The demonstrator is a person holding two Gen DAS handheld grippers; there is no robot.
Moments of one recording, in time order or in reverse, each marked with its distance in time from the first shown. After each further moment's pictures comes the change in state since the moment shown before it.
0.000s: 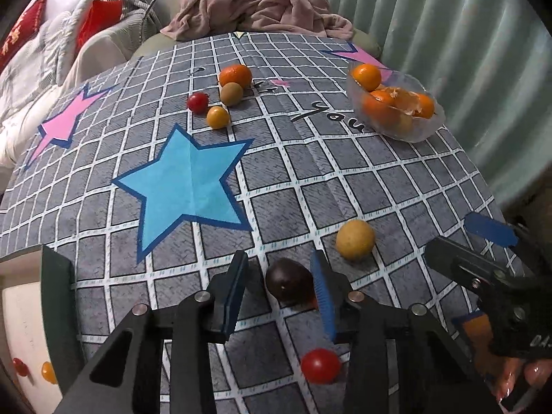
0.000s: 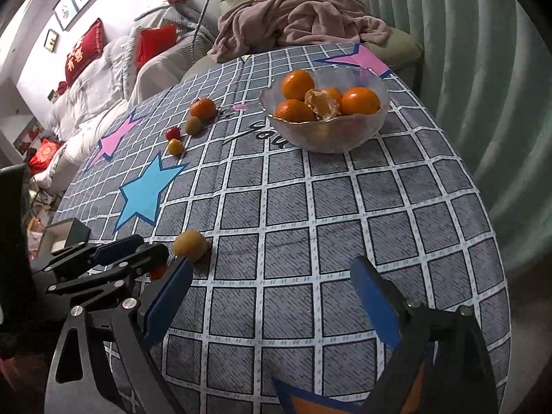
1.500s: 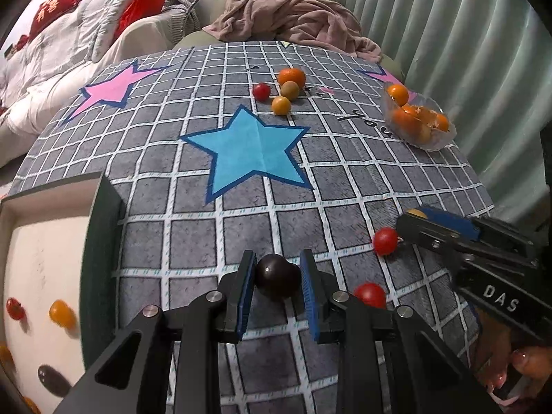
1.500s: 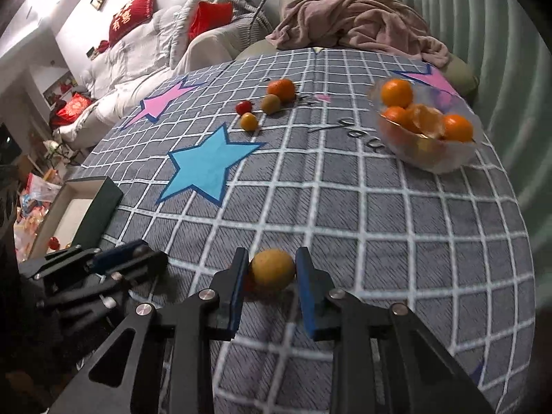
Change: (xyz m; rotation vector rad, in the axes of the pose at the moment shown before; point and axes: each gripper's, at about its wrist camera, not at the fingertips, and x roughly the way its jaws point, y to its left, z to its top) left arm -0.036 0.040 -0.046 -0.141 -0.069 0.016; right arm 0.011 0.057 -0.011 -0.166 0.025 0.086
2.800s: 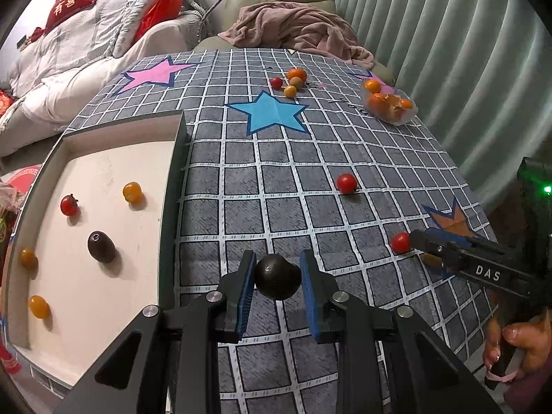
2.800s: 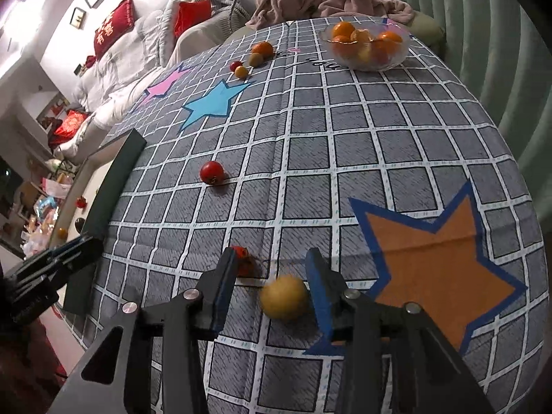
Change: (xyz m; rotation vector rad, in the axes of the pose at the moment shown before) left arm -0.095 0.017 -0.090 -0.018 -0.031 -0.006; right arm -0.054 -0.002 -0.097 0.151 0.056 0.043
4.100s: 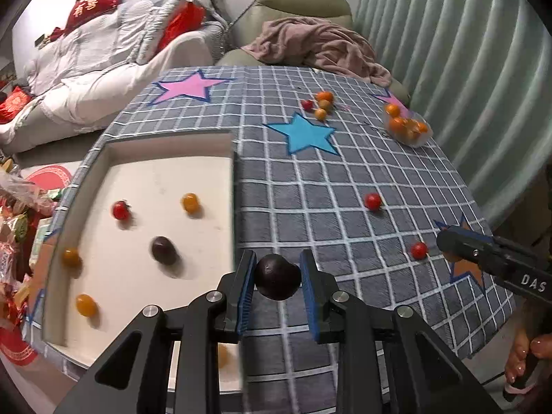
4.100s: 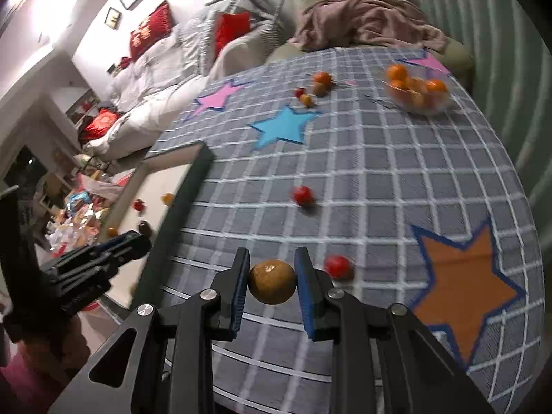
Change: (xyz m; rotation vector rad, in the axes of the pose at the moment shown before) left arm -0.041 0.039 0.004 -0.039 -0.054 0.062; right arm -0.044 0.082 0.009 -0.125 -0.057 0.104
